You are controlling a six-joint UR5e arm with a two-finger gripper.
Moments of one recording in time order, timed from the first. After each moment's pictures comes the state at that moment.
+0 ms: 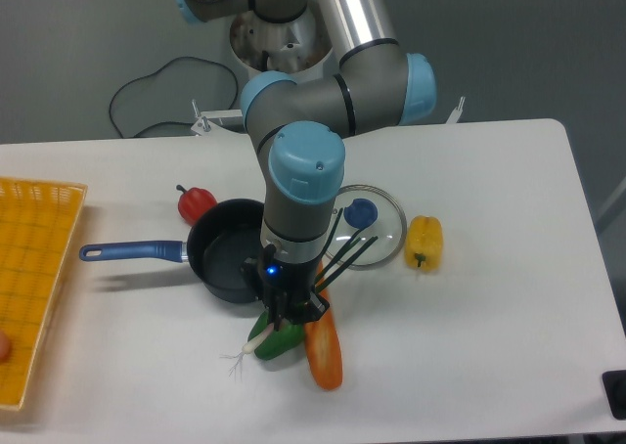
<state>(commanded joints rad) 2.36 -2.00 -1.45 -1.06 1.33 0.88</state>
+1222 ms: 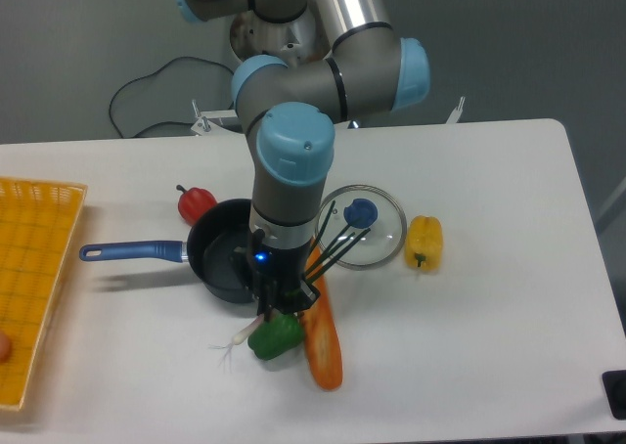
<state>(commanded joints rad) 2.33 -1.95 -1.45 -1.07 1.31 0.81</state>
